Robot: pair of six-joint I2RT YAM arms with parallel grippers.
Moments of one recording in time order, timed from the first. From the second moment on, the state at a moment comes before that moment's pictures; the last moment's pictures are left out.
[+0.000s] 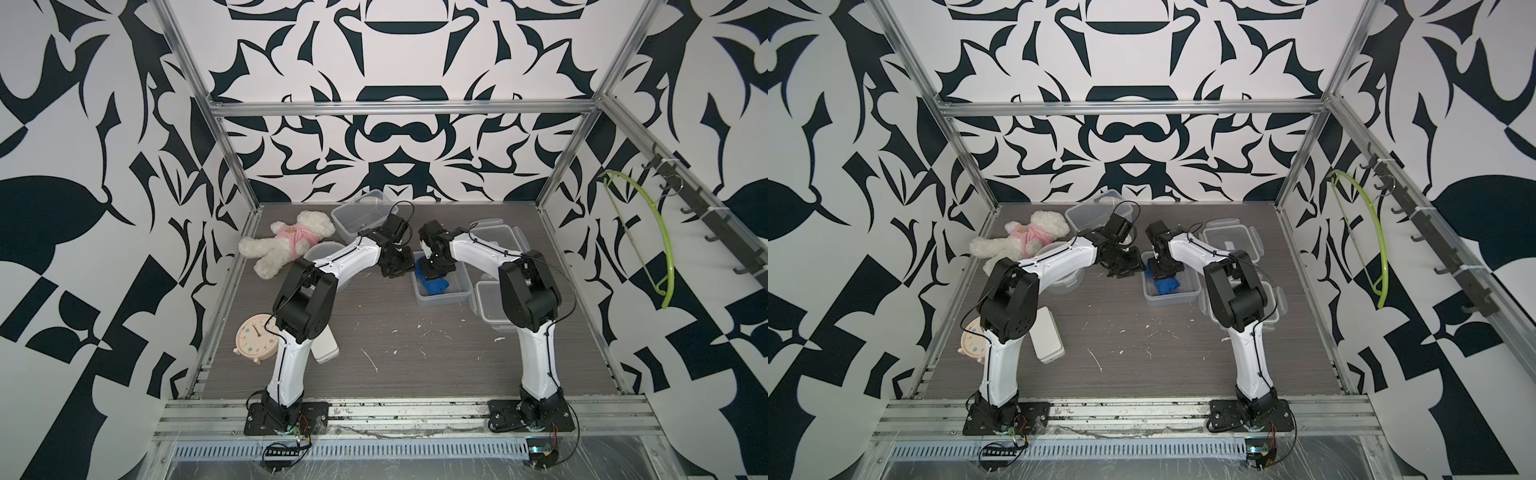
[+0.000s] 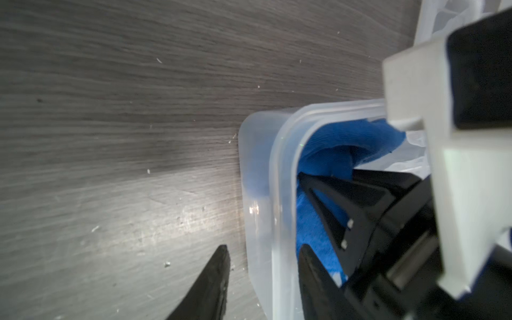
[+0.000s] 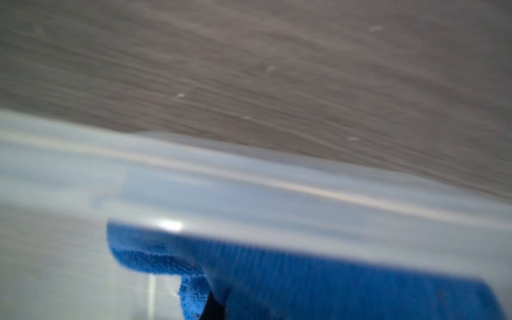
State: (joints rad) left arm -0.63 2.09 1.65 -0.64 0.30 -0.77; right arm 0.49 2.12 1.61 -0.79 -0.02 0.21
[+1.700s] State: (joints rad) left arm -0.67 2.25 1.98 -0.99 0.08 -0.69; right arm 0.45 2.02 1.55 -0.51 0.00 0.44
